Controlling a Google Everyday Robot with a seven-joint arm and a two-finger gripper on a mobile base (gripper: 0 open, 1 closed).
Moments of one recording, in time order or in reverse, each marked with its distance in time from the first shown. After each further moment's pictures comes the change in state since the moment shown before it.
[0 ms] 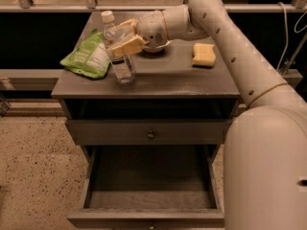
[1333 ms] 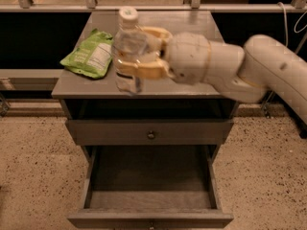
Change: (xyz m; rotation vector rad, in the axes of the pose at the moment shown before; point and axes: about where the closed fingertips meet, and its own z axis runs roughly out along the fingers) arm -0.098 0.169 -0.060 0.280 -0.319 -0.188
